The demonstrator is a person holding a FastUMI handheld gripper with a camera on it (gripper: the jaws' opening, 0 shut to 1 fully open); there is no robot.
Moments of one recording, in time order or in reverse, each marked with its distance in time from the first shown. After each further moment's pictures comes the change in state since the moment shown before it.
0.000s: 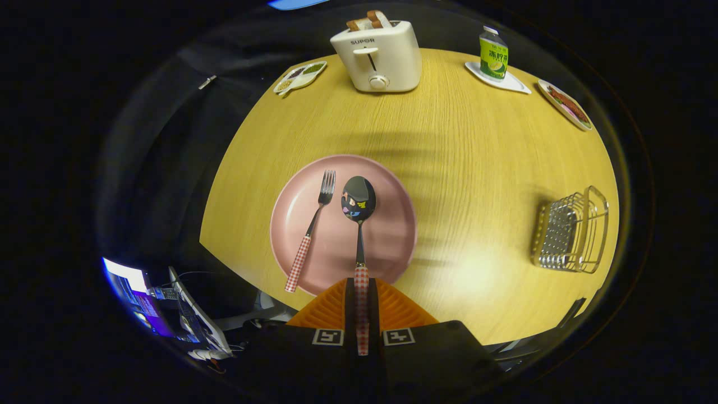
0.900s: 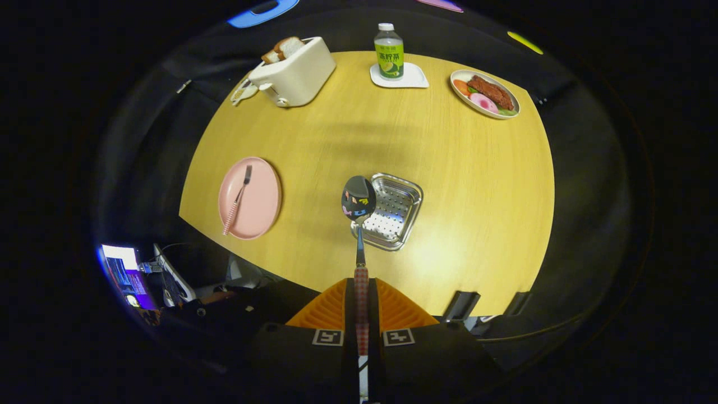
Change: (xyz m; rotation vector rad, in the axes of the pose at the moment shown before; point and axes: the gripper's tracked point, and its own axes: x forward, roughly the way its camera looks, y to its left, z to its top) arm -0.165 -0.212 -0.019 -0.006 0.203 -0.143
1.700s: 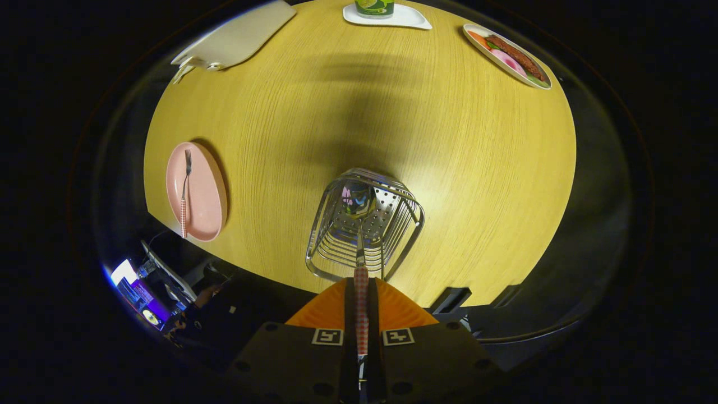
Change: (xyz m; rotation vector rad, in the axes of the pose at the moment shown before) arm 0.074 -0.020 0.033 0.066 0.339 -0.055
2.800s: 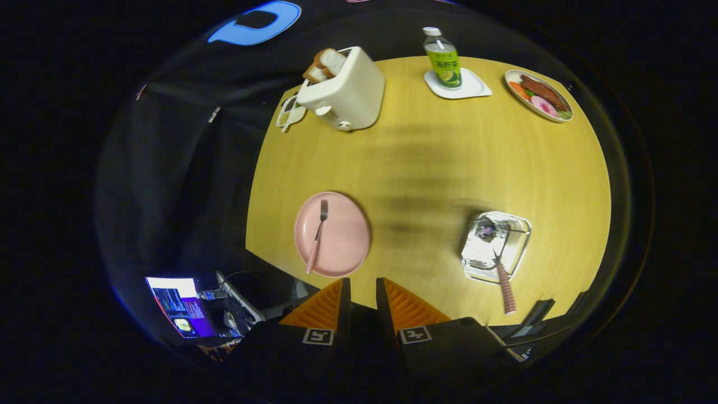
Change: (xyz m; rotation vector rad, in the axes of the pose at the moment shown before) arm -0.091 0.188 -0.003 -0.033 -0.398 0.443
